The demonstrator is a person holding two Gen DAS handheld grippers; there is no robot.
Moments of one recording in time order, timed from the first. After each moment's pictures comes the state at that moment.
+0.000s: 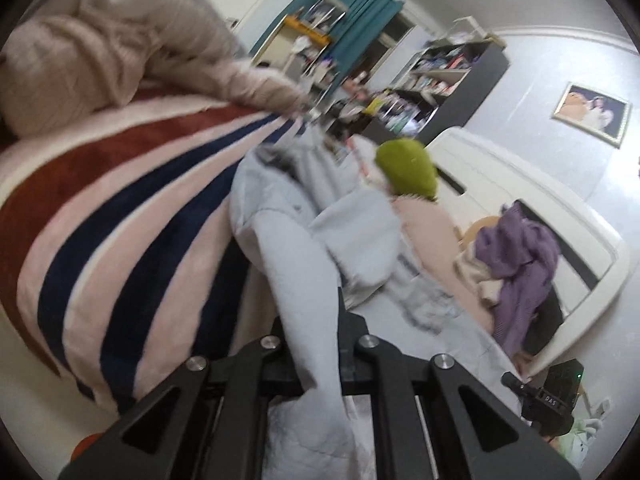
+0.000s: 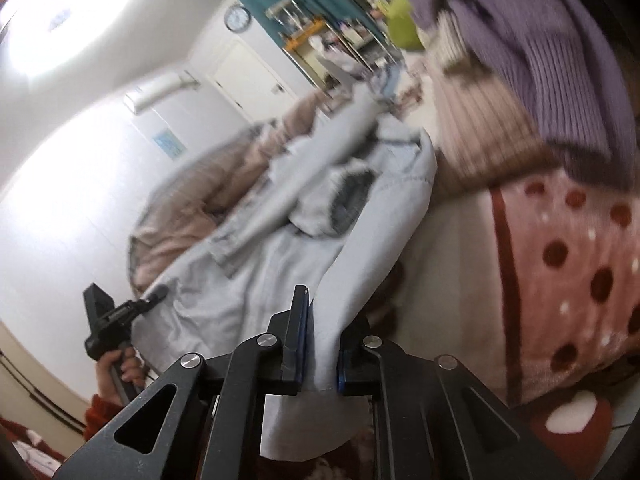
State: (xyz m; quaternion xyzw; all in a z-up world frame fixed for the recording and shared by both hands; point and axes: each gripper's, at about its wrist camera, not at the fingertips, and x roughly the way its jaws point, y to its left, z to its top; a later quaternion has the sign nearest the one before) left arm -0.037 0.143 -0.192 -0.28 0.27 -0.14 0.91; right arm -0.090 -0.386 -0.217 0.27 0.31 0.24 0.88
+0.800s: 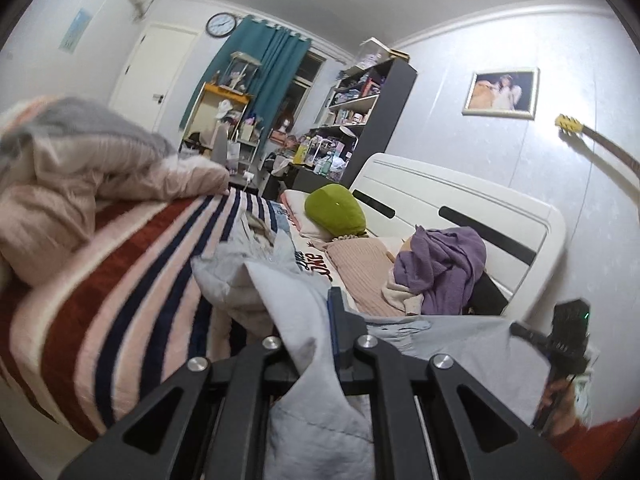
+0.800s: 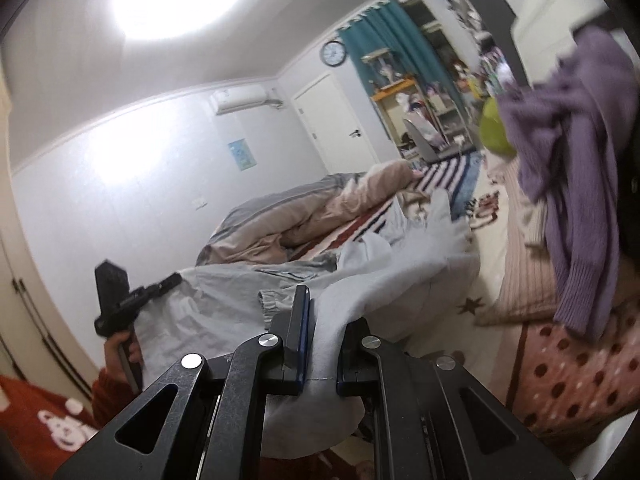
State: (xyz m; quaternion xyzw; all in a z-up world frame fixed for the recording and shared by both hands) left arm -0.153 0.152 -0.041 -0.17 0.16 -0.22 0.95; right arm -0.178 -0.369 -0.055 0.16 0.20 0.33 0.91
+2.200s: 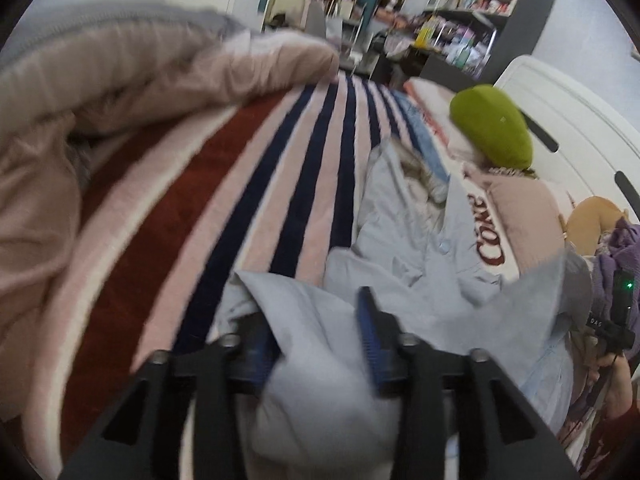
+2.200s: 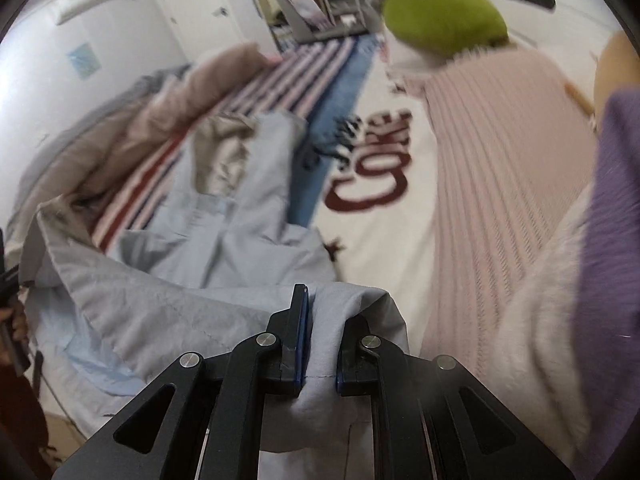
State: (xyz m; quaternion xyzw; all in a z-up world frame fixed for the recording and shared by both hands) left arm 0.282 0.161 -0.149 -0.13 0.44 -0.07 0.89; right arm 0.259 -0.338 -0.154 0.09 0.48 0.13 0.86
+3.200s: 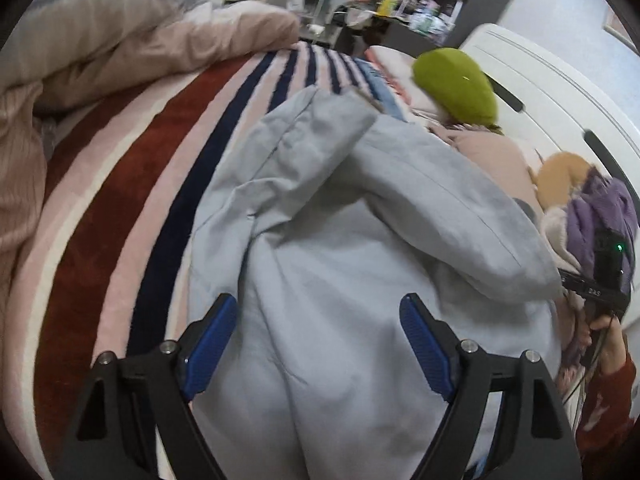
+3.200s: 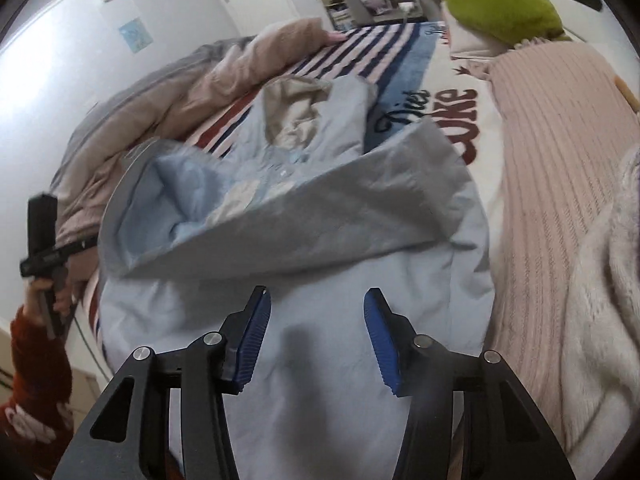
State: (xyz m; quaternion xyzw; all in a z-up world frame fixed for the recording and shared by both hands) left arm 0.242 0.152 -0.174 -0.13 0.46 -0.13 0.87; right arm 0.217 -0.309 -0.159 0.08 0.48 0.23 0.84
